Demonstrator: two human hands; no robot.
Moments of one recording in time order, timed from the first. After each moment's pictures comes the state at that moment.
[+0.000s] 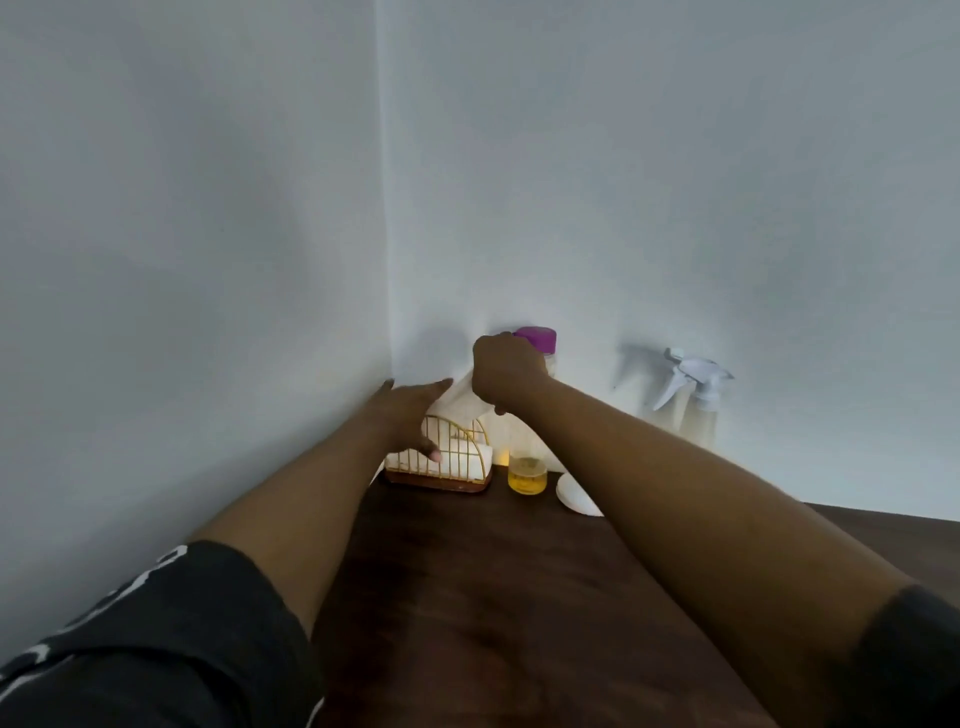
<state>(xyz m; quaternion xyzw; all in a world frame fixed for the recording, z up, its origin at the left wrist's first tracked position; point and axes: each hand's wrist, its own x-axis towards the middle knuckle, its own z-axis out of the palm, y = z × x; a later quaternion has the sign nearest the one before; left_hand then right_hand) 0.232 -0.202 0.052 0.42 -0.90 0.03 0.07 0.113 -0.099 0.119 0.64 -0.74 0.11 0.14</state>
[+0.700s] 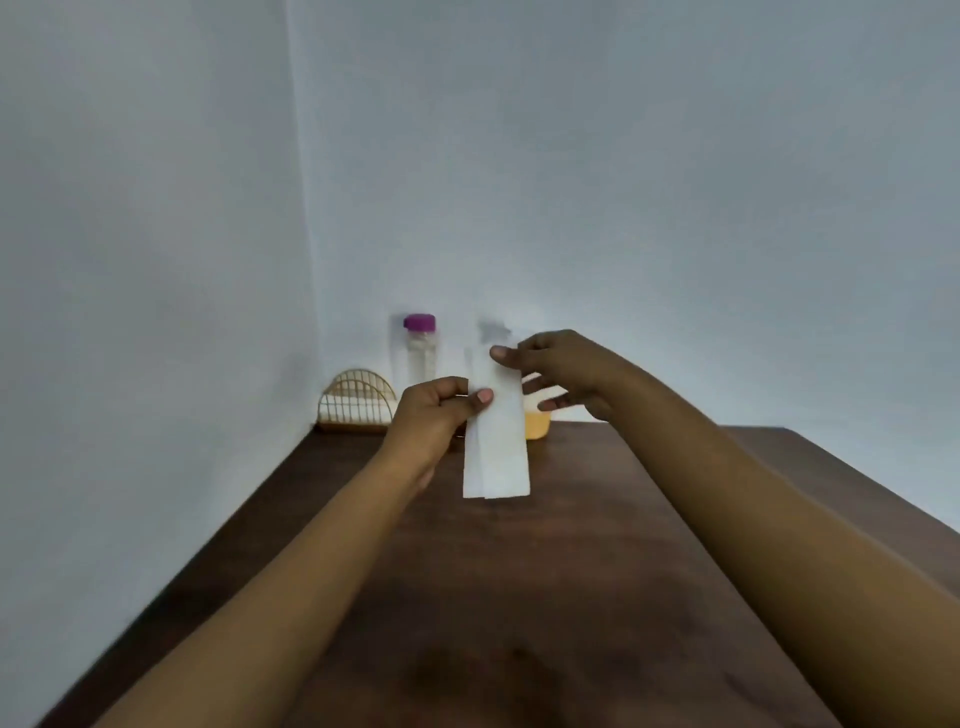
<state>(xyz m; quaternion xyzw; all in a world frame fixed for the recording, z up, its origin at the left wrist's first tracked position) 0.213 0.146 0.090 0.21 -0.65 -0.60 0.43 0.069 0.227 0.161 0.51 -0.68 0.46 -0.27</state>
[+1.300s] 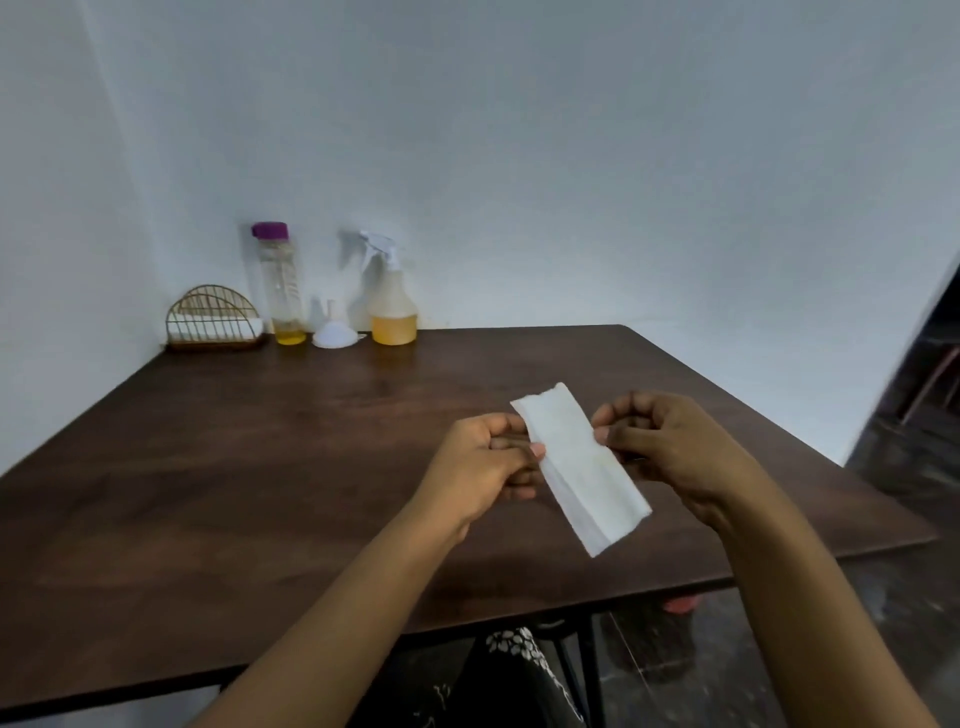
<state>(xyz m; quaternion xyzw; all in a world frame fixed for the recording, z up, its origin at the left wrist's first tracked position) 0.148 0.373 0.011 0.19 -0.68 -0.67 0.22 0.012 0.508 0.040 0.36 -0.71 0.57 -0.22</state>
